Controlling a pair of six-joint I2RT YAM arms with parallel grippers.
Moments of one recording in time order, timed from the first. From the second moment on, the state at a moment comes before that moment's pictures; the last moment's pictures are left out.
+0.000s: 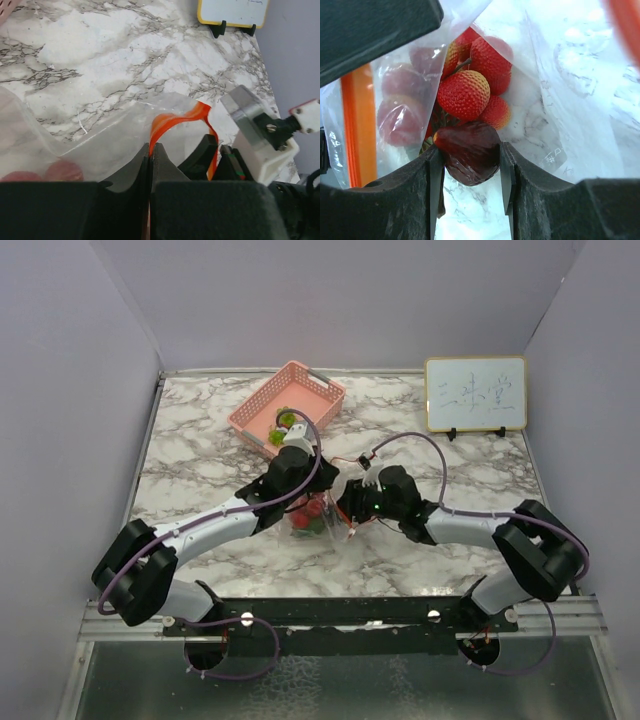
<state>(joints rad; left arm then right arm) -0.76 1.37 0.78 0.22 -0.11 -0.71 0.73 1.52 0.58 0.49 -0.30 0.59</state>
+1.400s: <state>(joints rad) -0.74 1.42 0.75 0.27 -0.06 -0.72 0.74 1.35 0.58 0.22 0.09 0.43</state>
